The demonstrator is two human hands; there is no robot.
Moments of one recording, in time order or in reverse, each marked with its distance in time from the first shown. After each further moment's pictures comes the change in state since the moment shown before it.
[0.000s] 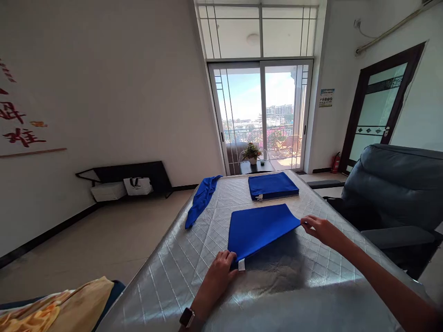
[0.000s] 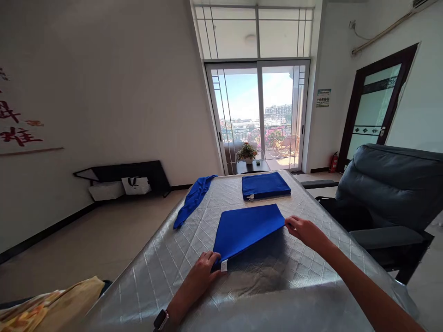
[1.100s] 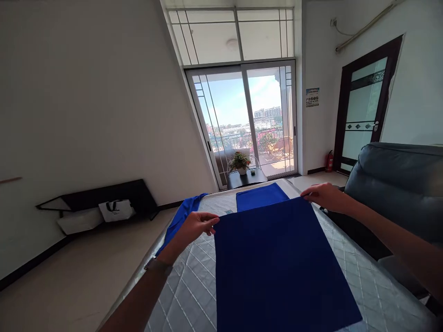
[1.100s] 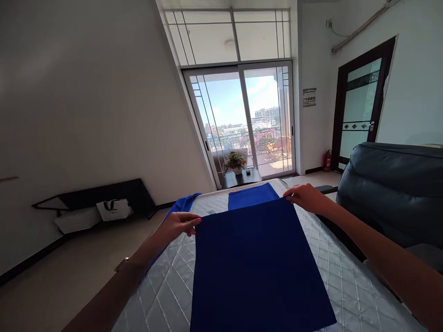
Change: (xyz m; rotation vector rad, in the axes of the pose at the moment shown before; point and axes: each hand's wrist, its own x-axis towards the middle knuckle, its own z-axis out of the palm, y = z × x) left_hand 0.265 0.027 -0.154 -0.640 -0.035 -0.062; right_hand 0.157 0.118 -0.122 0.002 0.012 0.158
